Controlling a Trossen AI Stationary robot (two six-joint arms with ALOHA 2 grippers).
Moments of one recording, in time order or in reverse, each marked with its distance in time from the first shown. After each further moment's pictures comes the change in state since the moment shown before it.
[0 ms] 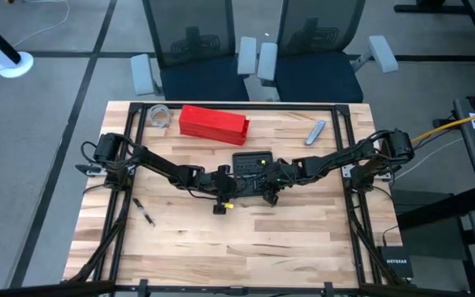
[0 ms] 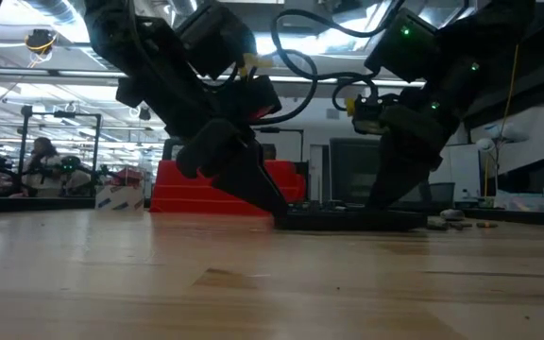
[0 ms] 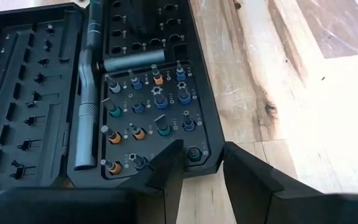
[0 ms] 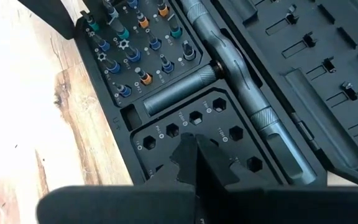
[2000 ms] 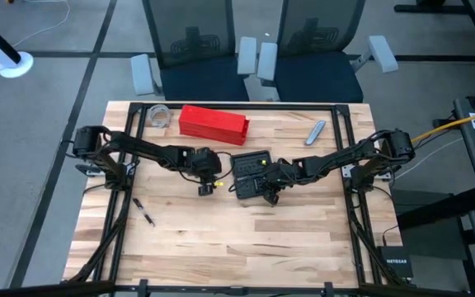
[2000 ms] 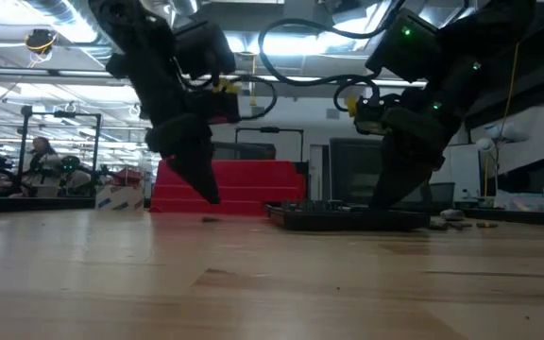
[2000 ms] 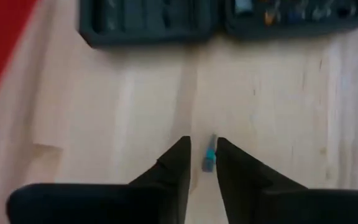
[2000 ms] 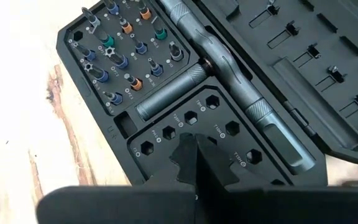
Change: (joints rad) left arm 0.177 -0.233 -0.030 -0.484 0.016 -0.071; right arm 0.000 0.000 0.000 -0.032 0.016 -0.003
